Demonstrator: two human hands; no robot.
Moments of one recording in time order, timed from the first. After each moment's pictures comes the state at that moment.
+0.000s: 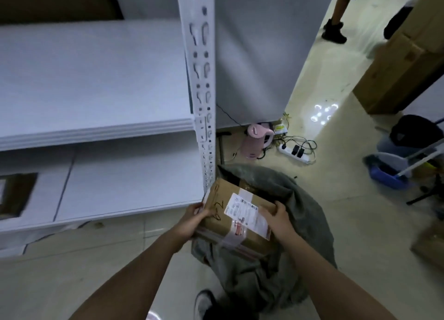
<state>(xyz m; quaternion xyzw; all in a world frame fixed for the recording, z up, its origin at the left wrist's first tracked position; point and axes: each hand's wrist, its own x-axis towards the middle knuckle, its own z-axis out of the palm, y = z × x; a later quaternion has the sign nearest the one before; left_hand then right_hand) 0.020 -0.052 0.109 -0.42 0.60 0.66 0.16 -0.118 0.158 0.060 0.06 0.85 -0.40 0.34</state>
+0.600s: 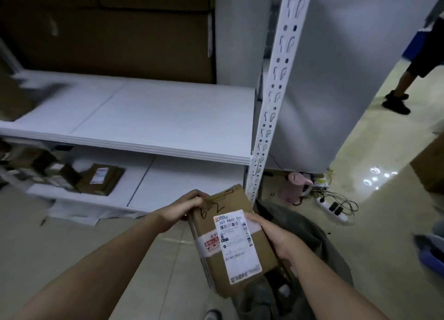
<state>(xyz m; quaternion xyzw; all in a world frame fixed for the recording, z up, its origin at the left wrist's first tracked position) 0.145 -0.087 0.342 -0.35 0.70 0.63 0.04 -0.034 0.095 0.275 -0.09 0.62 -0.42 0.65</state>
